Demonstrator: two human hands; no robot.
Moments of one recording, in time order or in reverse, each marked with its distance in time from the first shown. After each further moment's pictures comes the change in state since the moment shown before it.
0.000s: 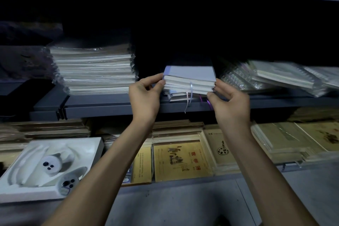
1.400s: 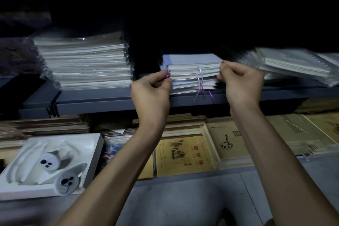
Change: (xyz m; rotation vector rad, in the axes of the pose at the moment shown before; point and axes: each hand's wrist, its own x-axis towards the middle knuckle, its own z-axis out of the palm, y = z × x) left_hand -0.028 0.007 0.016 0.100 0.068 0.047; right_hand 0.057 0.017 0.007 0.134 0.172 0.021
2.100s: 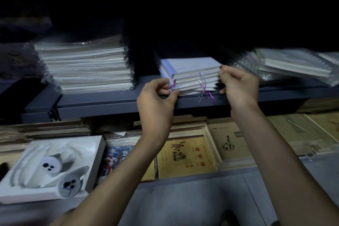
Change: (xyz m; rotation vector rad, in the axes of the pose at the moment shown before) left_hand -0.008 -0.015 0.003 0.231 -0.027 0.092; right_hand 0.007 0.008 -0.001 -0.004 -0.035 0.148
